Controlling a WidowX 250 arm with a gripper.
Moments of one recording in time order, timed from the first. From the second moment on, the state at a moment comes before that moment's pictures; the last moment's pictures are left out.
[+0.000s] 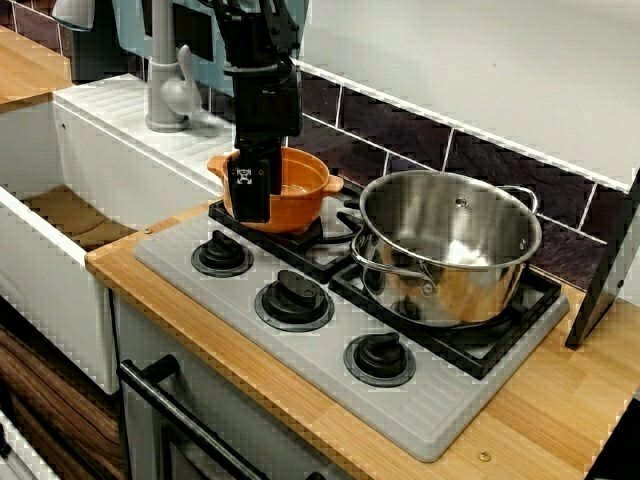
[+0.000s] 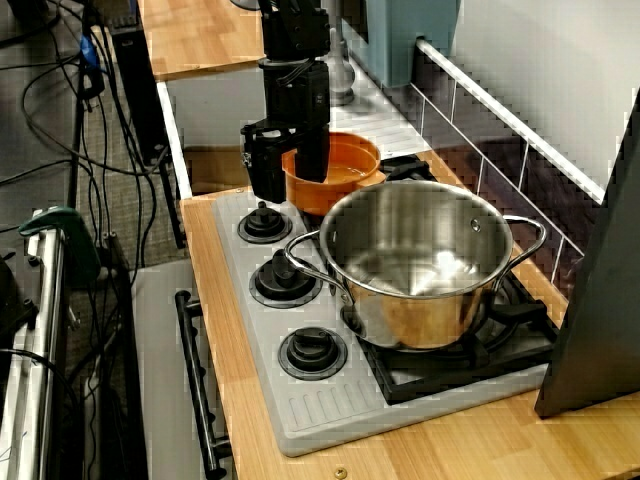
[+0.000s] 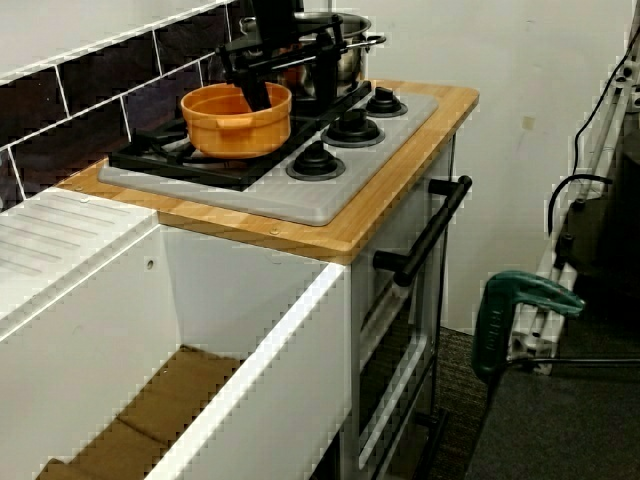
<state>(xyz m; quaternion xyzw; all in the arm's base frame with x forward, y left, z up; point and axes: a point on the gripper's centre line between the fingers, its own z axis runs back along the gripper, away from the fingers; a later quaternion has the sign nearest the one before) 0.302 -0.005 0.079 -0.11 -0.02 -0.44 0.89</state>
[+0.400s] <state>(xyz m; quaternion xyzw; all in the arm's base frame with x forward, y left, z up) 0.300 -0.001 0.085 -0.14 -0.03 -0.42 0.90</state>
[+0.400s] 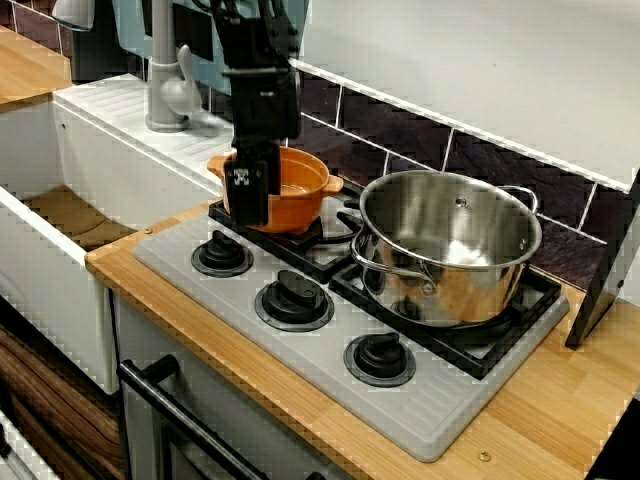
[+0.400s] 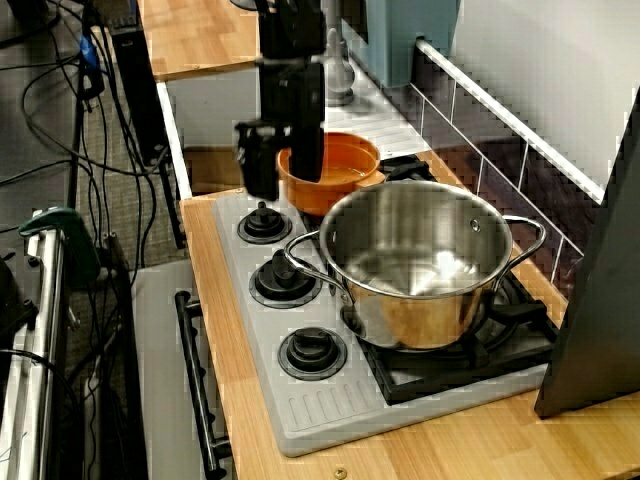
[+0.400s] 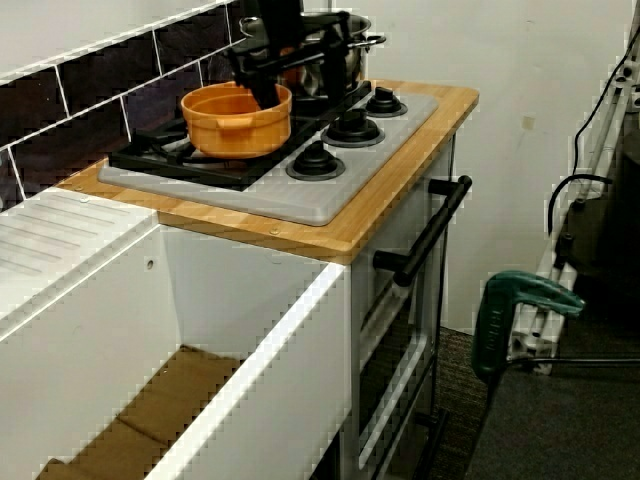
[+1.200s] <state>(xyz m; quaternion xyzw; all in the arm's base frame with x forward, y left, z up) 0.313 0.006 0.073 -0.06 -0.01 -0.38 0.92</state>
